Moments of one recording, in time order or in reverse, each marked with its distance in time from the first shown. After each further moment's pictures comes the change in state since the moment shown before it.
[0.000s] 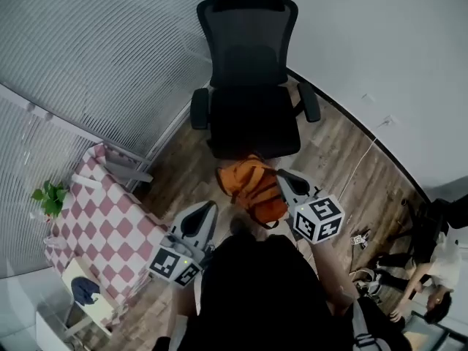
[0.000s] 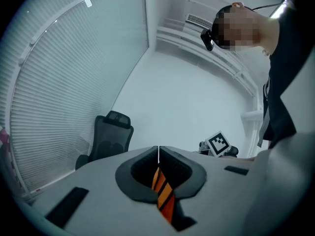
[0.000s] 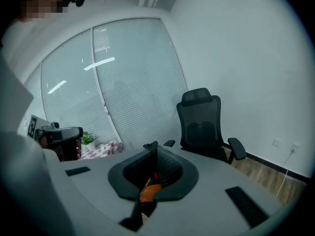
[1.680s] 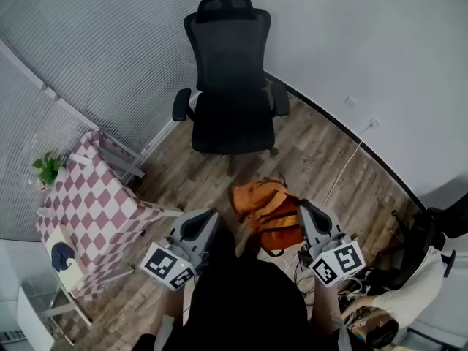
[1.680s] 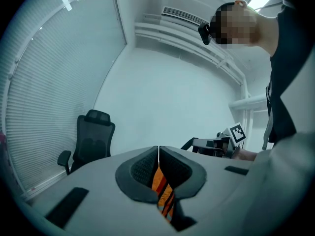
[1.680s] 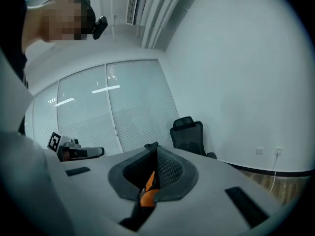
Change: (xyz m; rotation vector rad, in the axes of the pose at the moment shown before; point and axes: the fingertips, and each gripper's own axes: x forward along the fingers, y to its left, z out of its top) left arm -0.002 -0.238 -0.063 0.115 0.041 -0.058; right arm -0.317 -0.038 -0.023 0.009 -0.325 -0.005
